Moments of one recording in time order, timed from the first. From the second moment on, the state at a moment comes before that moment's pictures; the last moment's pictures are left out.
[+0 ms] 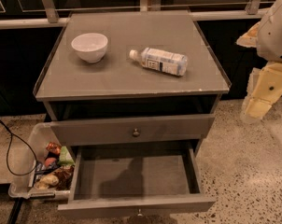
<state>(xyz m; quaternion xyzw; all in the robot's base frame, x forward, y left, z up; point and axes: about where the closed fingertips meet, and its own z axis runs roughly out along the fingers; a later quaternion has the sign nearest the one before) 0.439 -0.215 0.981 -0.60 0.78 -0.04 0.17</state>
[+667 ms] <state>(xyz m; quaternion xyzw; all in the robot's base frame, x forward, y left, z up) 0.435 -0.213 0.971 -0.61 0.77 -0.03 0.18</state>
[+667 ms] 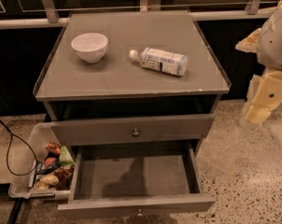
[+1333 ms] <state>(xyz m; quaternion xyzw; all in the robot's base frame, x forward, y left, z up) 0.407 -0.203 0.897 -0.62 0.76 0.03 0.21</state>
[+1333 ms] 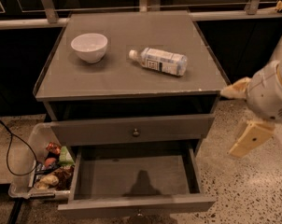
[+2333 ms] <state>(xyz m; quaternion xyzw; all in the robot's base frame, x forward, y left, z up) 0.401 -0.194 0.861 -0.61 0.77 0.07 0.20</state>
